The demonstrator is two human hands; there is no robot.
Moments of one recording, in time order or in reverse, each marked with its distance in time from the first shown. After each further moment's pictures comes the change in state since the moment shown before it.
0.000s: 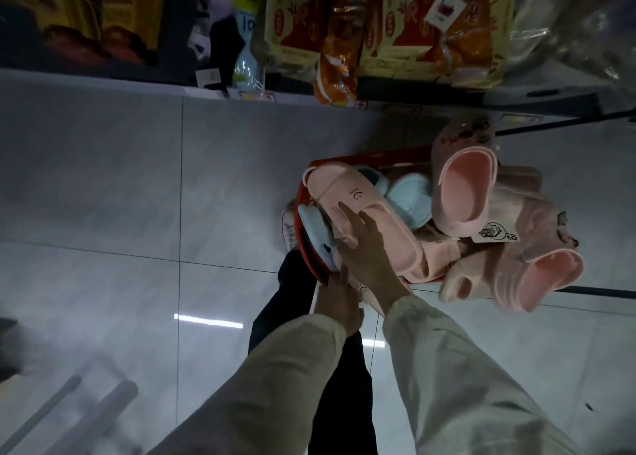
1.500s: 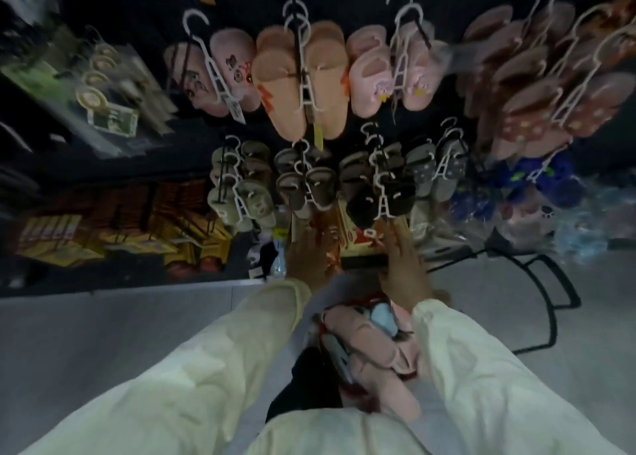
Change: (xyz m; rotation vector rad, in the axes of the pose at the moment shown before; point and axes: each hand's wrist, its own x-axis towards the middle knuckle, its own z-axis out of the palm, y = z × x) left_hand -0.217 0.029 -0.406 0.256 0.720 0.187; right_hand -0.211 -0.240 -0.228 -0.579 0.580 -0.260
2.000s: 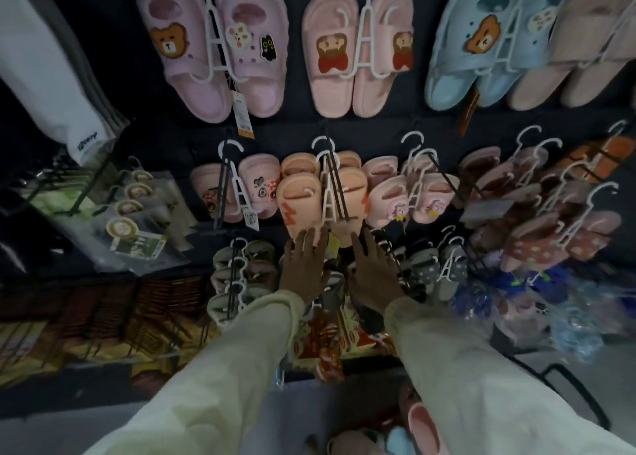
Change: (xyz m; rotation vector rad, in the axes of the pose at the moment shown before) left_hand 0.144 -0.076 -0.167 0.156 0.307 0.068; right_hand 0.184 -0.157 -0.113 -0.053 0.214 -0.105
